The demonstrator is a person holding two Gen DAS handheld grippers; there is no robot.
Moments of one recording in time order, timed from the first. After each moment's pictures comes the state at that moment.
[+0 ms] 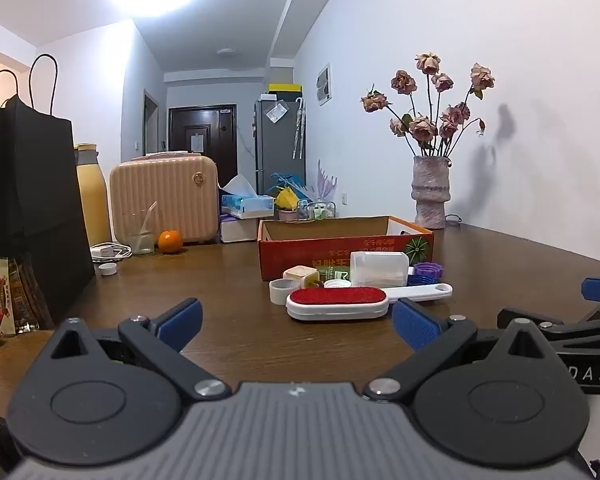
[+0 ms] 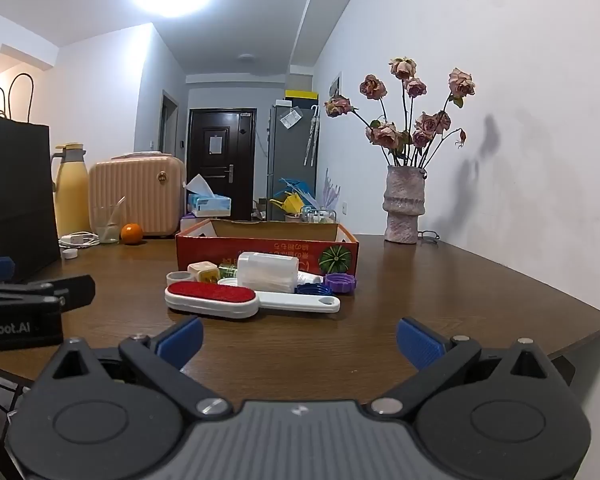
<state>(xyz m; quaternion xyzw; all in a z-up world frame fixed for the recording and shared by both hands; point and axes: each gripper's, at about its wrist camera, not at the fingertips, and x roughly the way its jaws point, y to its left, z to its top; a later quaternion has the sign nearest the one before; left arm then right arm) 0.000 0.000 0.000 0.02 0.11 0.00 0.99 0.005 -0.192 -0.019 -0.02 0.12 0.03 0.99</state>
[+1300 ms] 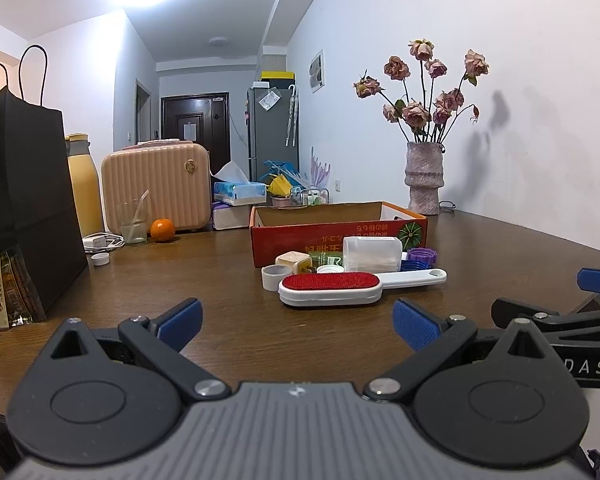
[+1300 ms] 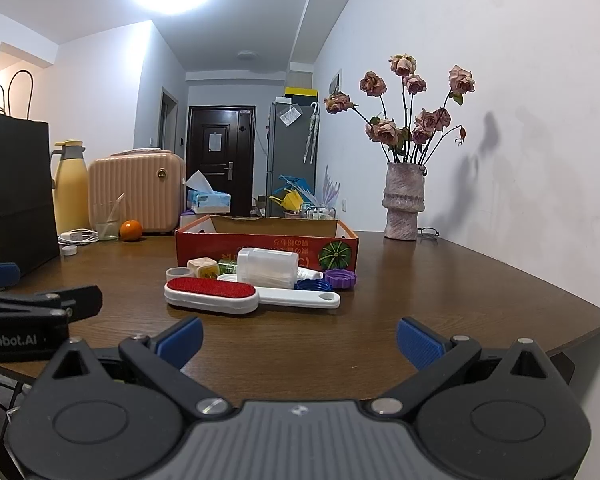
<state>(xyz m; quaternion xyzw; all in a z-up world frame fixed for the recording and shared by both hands) 0.002 -0.005 -0.007 0.02 0.12 -0.01 0.99 0.004 -0.191 -0.021 -0.03 0.13 0.03 0.99</state>
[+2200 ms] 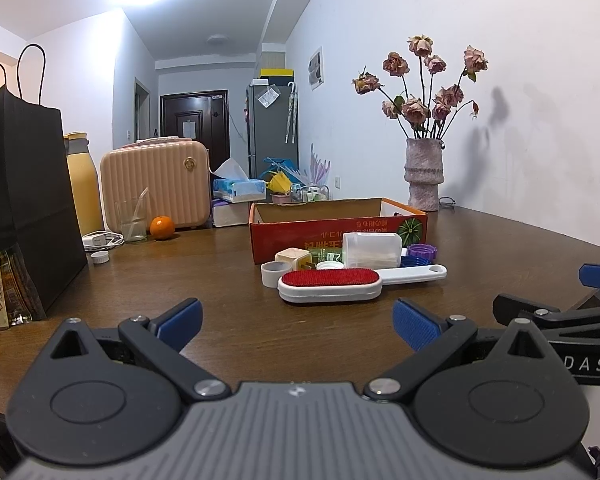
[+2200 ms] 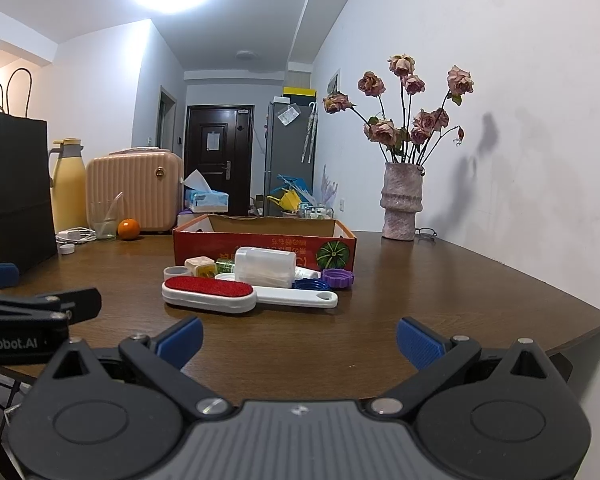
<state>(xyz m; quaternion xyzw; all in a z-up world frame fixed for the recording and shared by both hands) 0.002 -0.004 -0.011 0.02 0.13 -0.01 0.99 0.004 -0.190 -0.021 -0.03 0.13 0.03 0.99</state>
